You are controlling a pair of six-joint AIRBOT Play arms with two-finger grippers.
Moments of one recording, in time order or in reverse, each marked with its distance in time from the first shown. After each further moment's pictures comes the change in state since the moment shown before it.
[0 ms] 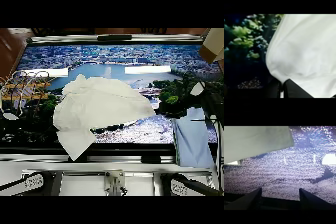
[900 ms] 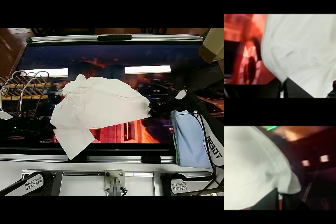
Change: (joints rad) left arm -0.002 0.107 0.016 -0.008 -0.057 0.045; right arm 0.021 -0.225 -0.032 0.184 -0.257 0.163
